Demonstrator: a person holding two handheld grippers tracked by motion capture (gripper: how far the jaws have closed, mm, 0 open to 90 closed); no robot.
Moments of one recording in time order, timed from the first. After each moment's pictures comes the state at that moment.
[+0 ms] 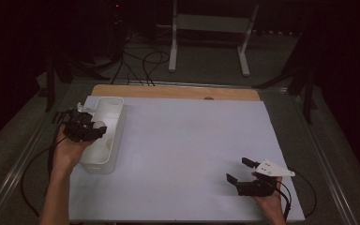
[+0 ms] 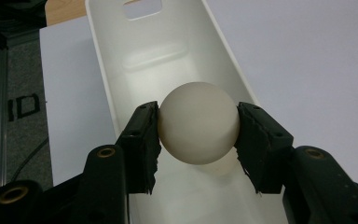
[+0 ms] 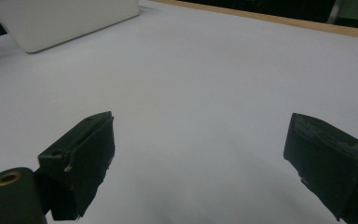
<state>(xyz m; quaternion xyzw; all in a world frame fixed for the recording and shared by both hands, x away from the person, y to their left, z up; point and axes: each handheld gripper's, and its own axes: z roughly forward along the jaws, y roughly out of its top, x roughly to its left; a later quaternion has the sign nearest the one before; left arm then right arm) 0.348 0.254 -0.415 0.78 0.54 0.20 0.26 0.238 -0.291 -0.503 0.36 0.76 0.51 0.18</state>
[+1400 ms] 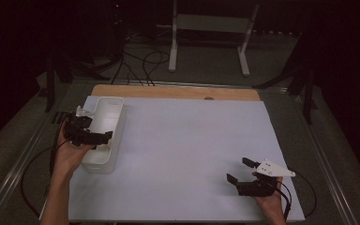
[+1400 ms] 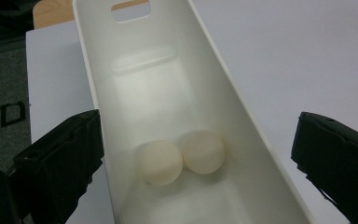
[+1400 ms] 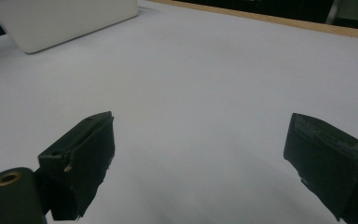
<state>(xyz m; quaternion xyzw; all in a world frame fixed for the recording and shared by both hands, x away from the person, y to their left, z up) 0.340 0.255 -0.422 0.77 0.53 0.20 0.30 0.238 -0.292 -0.502 0.36 0.76 0.51 0.18</state>
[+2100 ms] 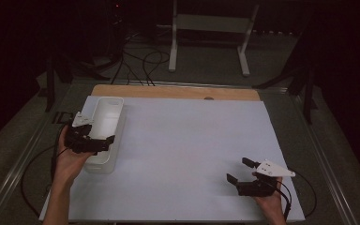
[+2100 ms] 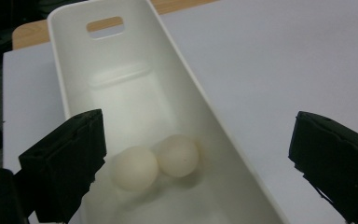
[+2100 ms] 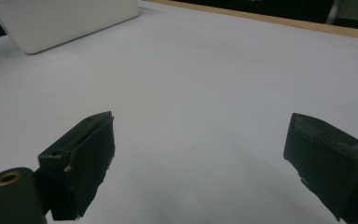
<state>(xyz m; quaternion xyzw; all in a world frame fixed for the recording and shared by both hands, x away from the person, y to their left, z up) 0.317 0.253 -0.429 0.77 0.49 0.21 0.35 0.238 -0.292 -0.502 0.36 0.76 0.51 0.18</state>
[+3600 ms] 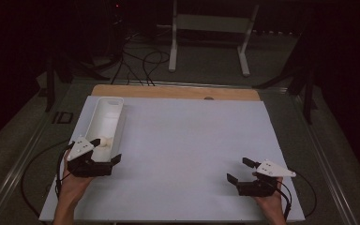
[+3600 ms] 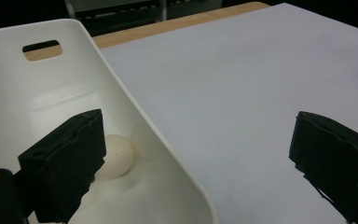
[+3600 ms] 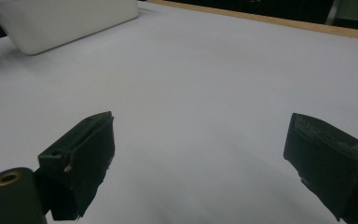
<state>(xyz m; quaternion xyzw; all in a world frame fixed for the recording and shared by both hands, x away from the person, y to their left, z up) 0.262 0.243 -0.459 0.76 0.41 0.22 0.46 0.238 -0.293 -0.502 0.36 0.76 0.51 0.18</state>
